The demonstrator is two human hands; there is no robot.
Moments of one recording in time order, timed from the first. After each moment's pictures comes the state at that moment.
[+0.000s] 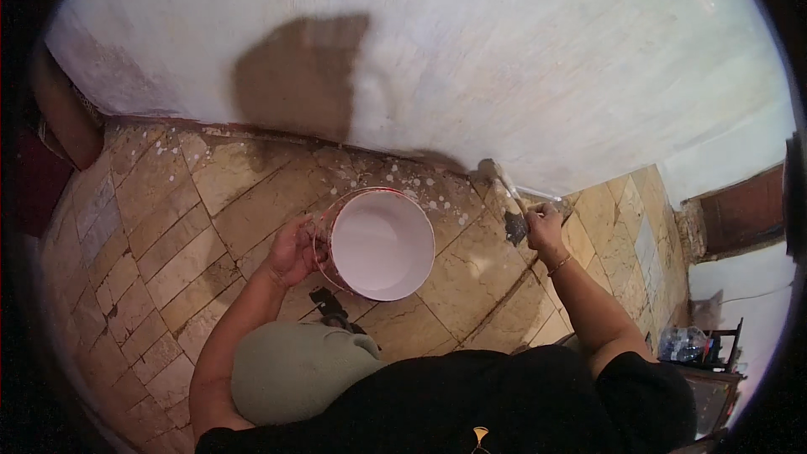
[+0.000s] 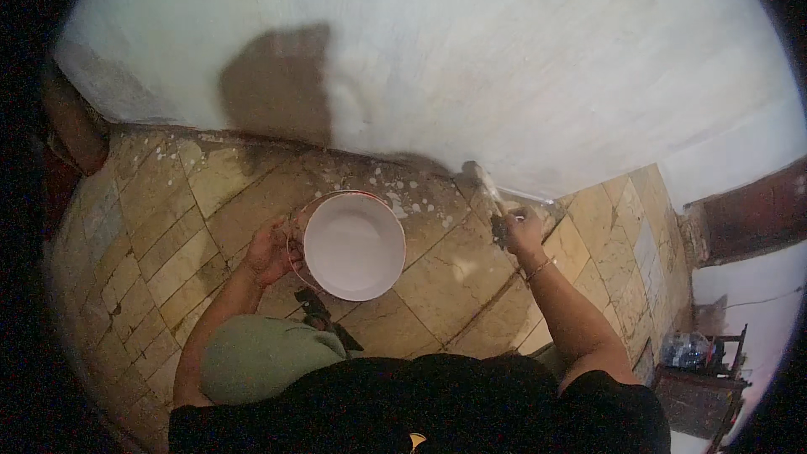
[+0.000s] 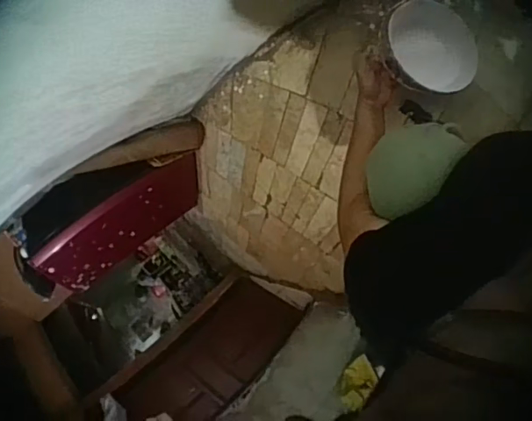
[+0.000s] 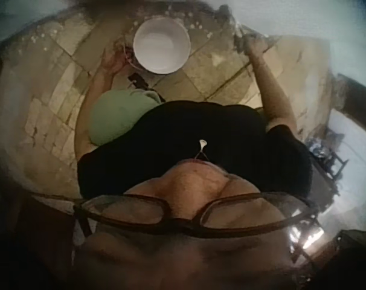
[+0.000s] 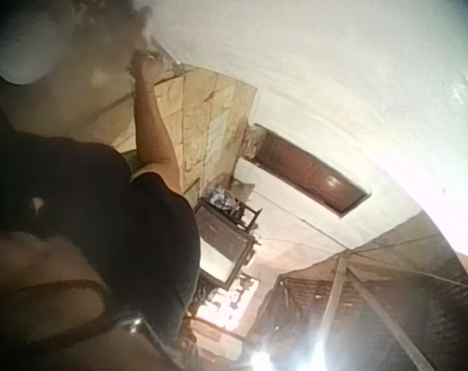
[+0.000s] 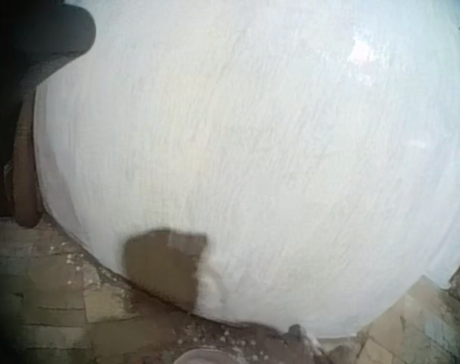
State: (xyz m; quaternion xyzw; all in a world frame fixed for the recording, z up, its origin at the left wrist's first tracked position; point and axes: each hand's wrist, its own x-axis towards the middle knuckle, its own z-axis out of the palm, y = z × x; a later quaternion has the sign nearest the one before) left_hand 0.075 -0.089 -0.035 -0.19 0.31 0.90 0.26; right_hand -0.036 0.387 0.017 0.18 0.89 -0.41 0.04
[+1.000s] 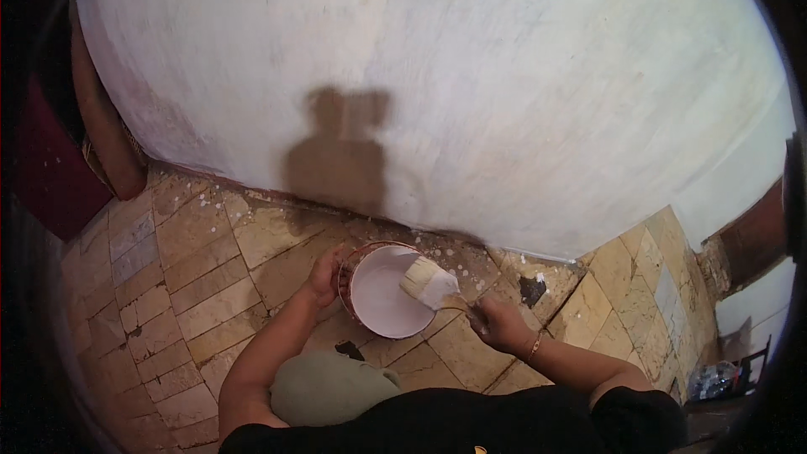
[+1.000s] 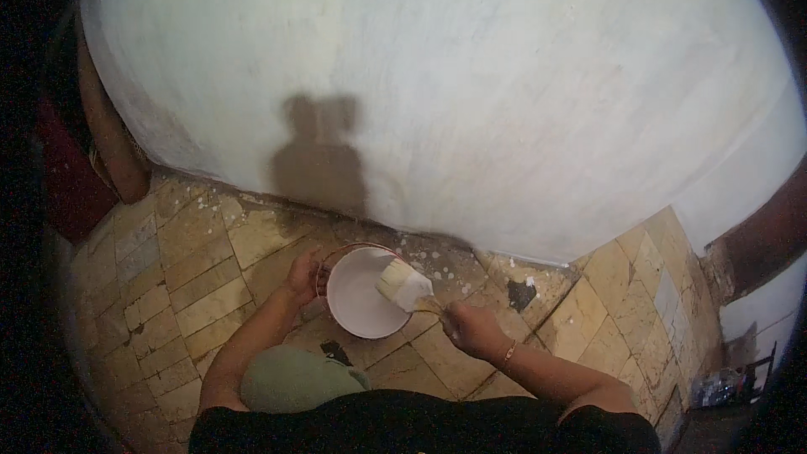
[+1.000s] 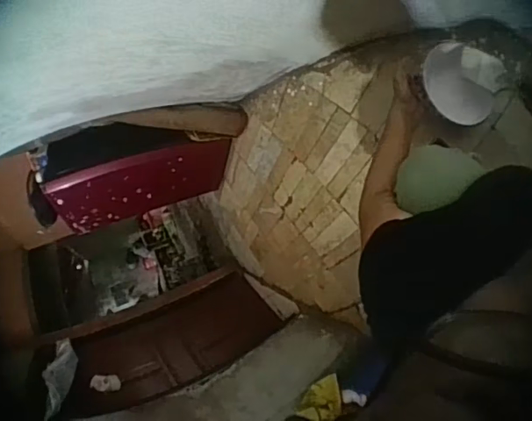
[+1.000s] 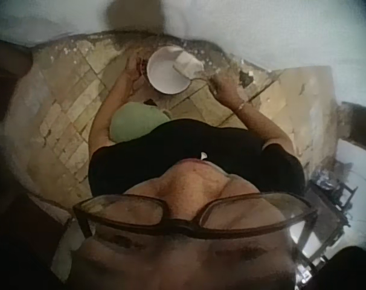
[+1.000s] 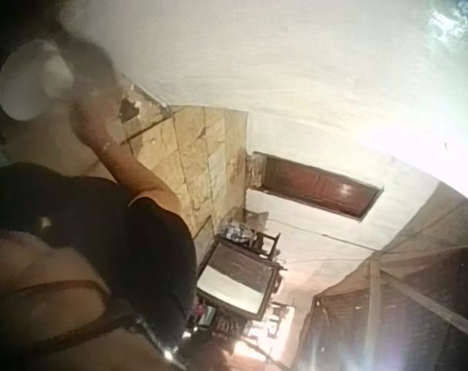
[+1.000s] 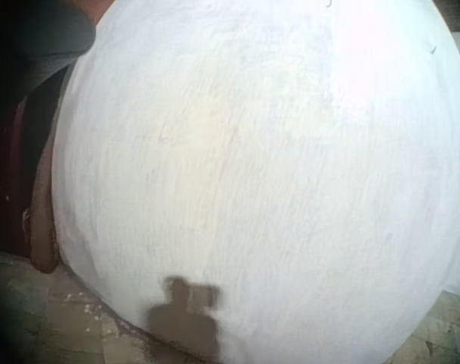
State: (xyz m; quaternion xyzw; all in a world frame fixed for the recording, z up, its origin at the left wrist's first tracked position) left_hand 0.028 -0.096 -0.020 -0.23 0.45 0.84 0.20; right_hand 0.043 0.263 0.078 -0.27 0.94 -0.19 0.13
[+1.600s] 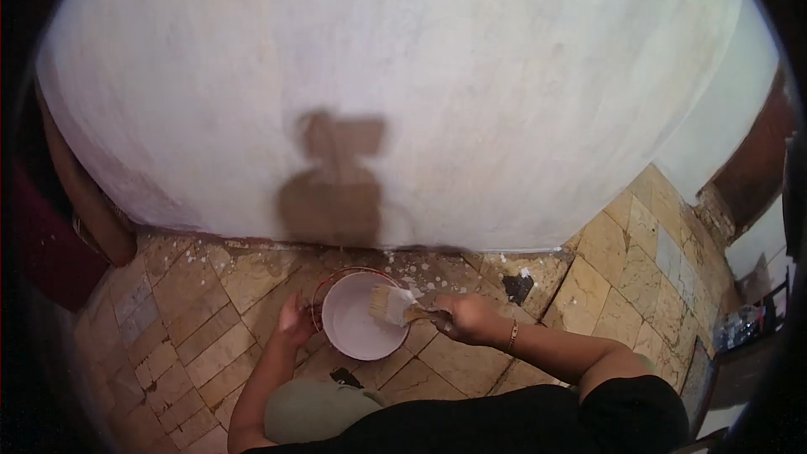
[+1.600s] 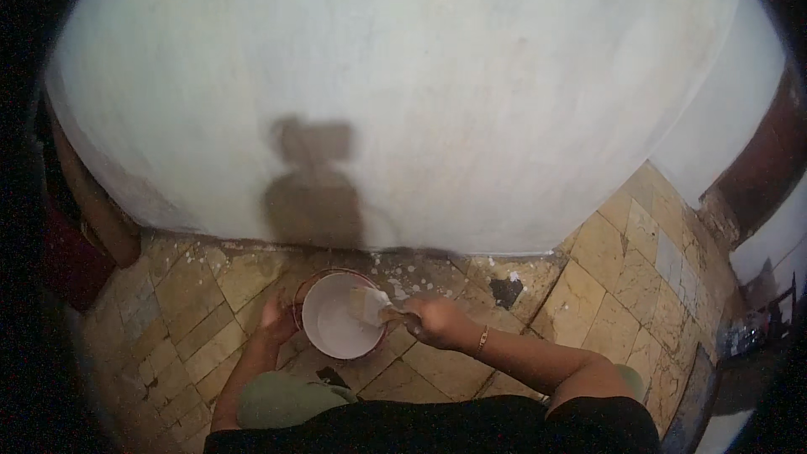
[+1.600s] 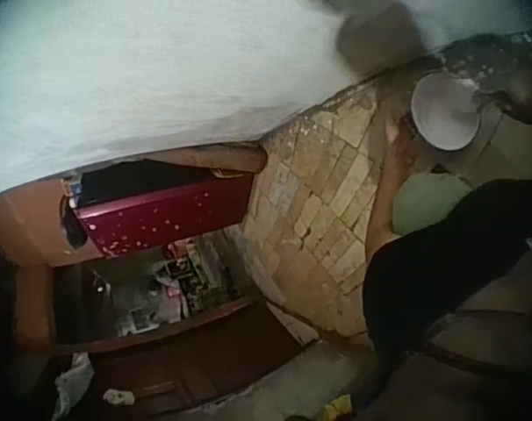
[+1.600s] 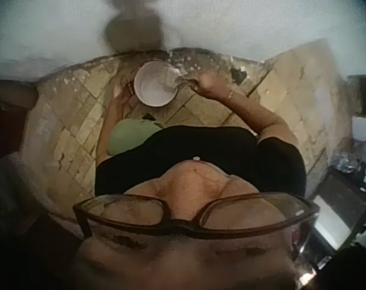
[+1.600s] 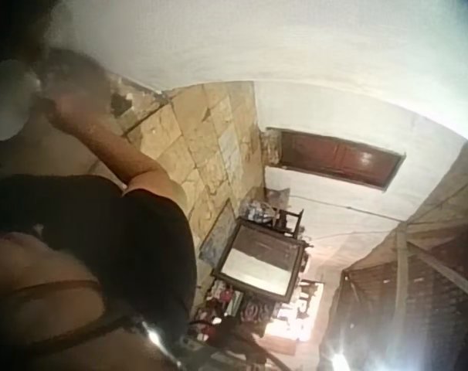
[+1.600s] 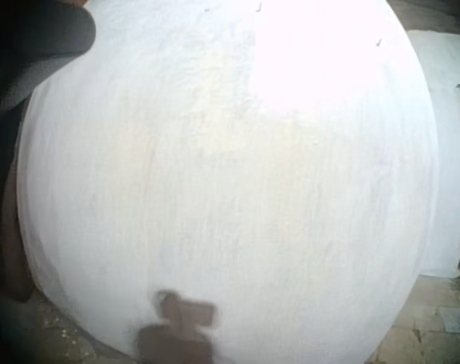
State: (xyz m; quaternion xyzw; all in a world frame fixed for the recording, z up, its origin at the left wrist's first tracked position) left_hand 0.043 -0.097 -0.033 -0.28 0.43 0.83 0.19; right_hand 0.015 0.257 0.095 -0.37 0.89 -0.28 0.08
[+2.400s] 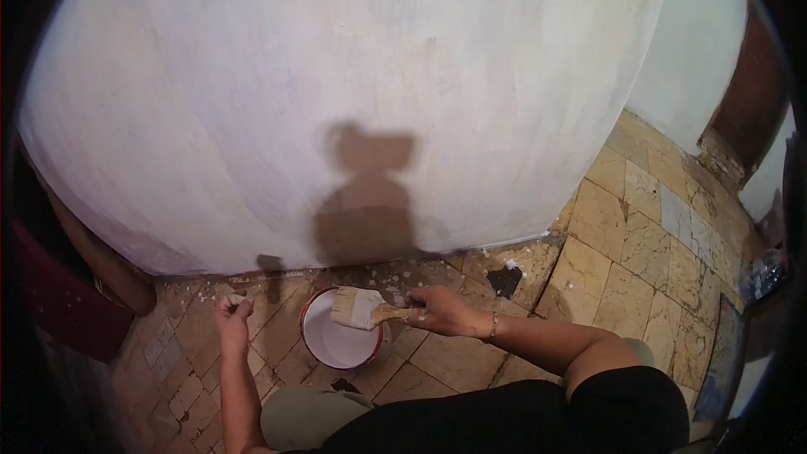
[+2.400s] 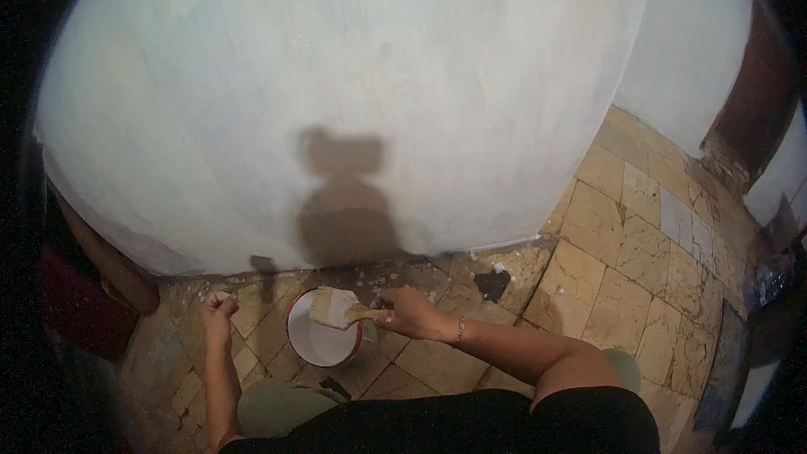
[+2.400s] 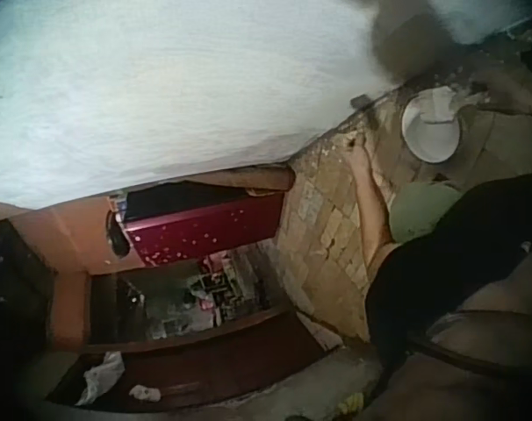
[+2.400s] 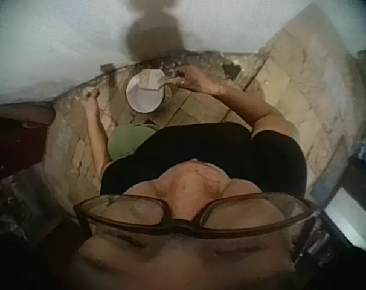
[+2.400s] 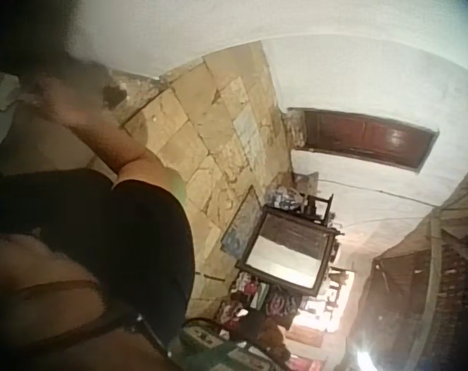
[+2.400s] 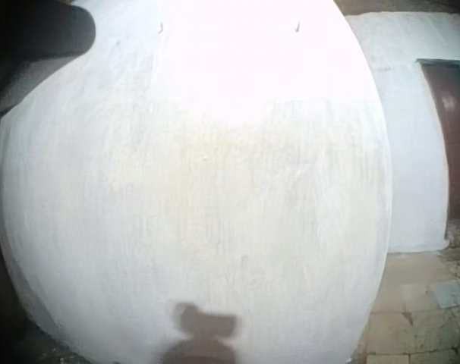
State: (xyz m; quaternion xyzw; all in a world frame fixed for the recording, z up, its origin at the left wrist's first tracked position) left_hand 0.051 -0.108 0.119 -0.17 0.75 0.61 -0.19; right_hand 0.006 0.289 0.128 -0.25 0.84 -0.45 0.17
